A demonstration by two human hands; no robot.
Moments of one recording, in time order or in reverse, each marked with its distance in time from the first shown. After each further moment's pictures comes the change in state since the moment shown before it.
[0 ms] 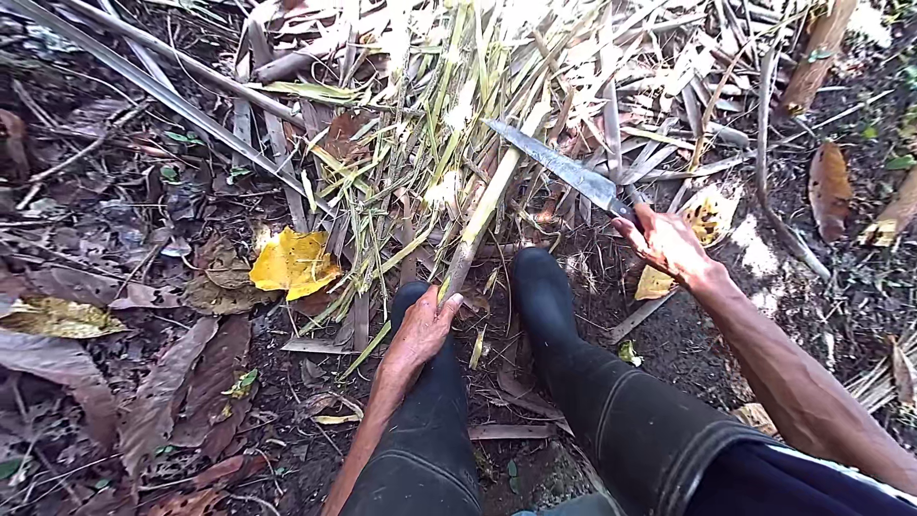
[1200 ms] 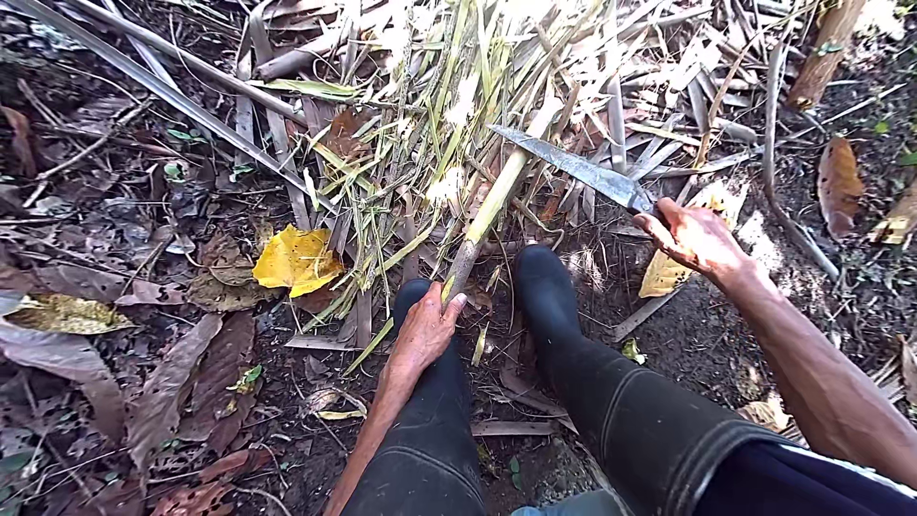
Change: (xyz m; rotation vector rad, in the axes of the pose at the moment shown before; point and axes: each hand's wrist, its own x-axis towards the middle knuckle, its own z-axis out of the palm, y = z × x) left_hand -0.003 0.003 0.004 0.168 0.091 0.059; right_hand -0.008 0.021 -0.020 -0.010 0.034 -0.055
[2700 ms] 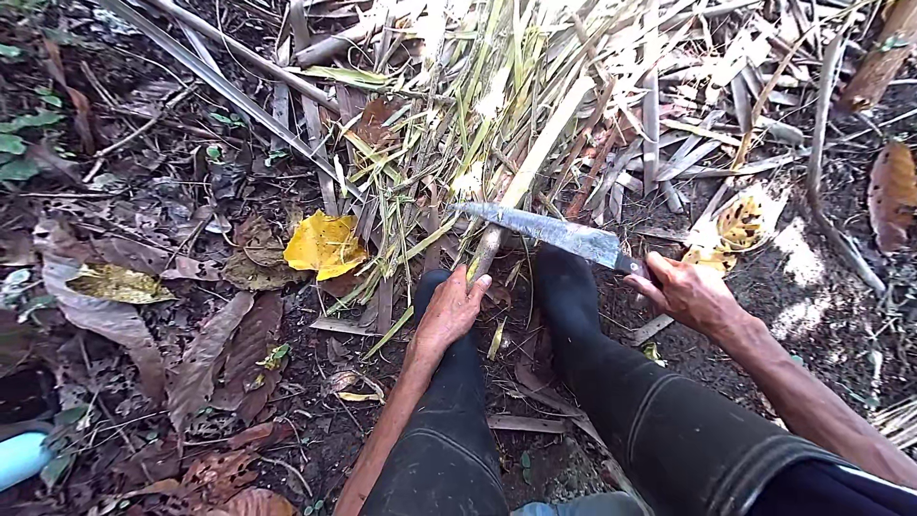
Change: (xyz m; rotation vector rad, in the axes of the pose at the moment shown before) left_hand 0.014 0.009 -0.004 -0.118 -0.031 -0.019; right_hand -0.055 -0.044 0.049 -0.053 0.063 -0.243
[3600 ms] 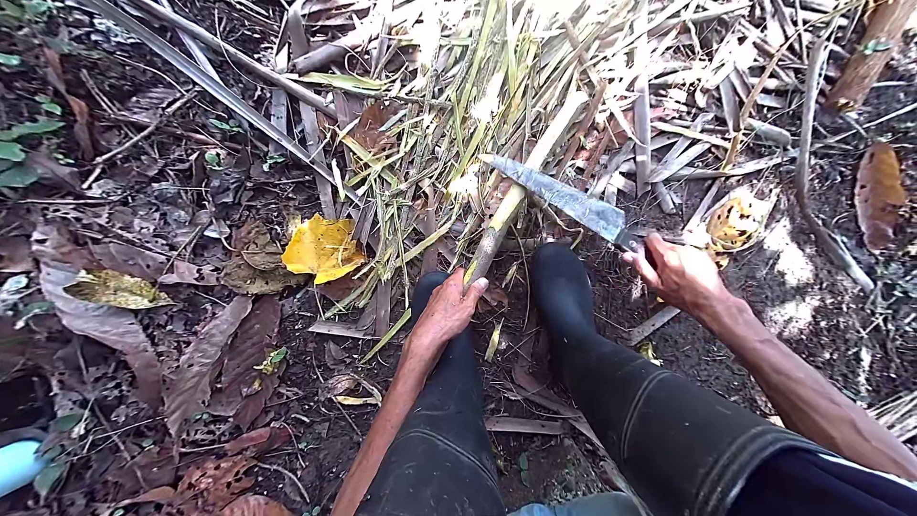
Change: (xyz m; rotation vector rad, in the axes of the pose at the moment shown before) left_hand 0.003 -0.002 -0.003 -0.043 -0.088 -0.030; right_hand 0.018 0.004 -0.003 0.009 -0.009 0.114
